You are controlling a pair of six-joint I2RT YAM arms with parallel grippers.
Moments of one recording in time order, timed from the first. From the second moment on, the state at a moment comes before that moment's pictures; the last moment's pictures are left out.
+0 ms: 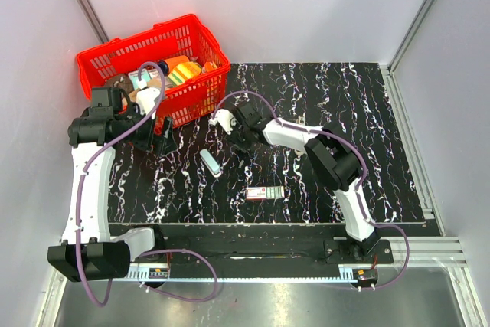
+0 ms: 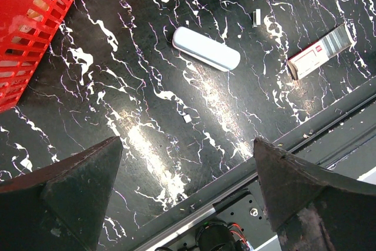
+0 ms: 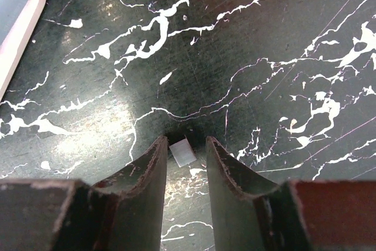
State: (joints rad) left arm 0.09 1.15 1.36 -1.18 0.52 0.40; right arm 0.76 2.18 1.57 -0.29 -0.14 -0.39
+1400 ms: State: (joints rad) left arm 0.10 1.05 1.27 -1.18 0.52 0.42; right arm 1.07 1.53 0.98 -0.52 0.43 0.82
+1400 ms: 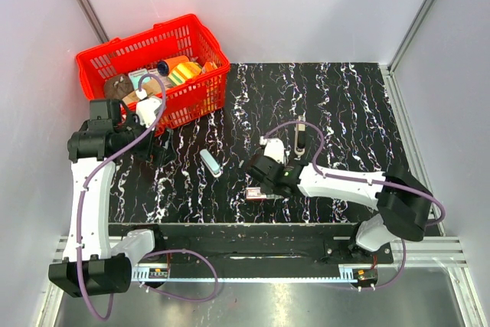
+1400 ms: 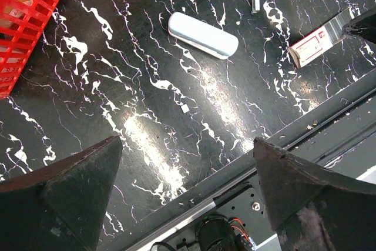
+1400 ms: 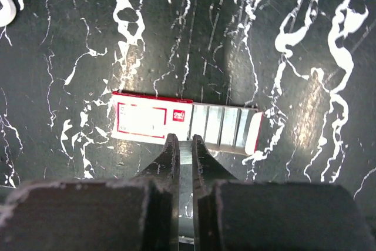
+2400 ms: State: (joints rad) left arm 0.10 1.04 1.27 -1.18 0.52 0.42; right arm 1.11 1.64 0.97 -0.62 0.48 1.07
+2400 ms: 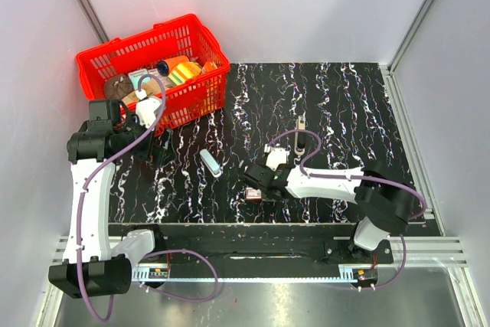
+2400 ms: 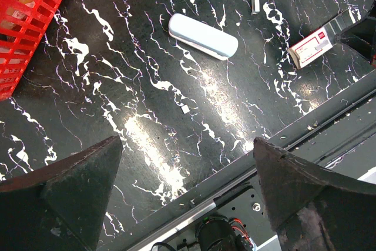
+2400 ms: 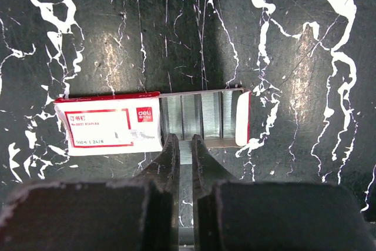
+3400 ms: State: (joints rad) left arm 0.10 1.04 1.25 -1.17 0.52 0.42; right arm 1.11 1.69 1.03 -0.64 0.52 1.00
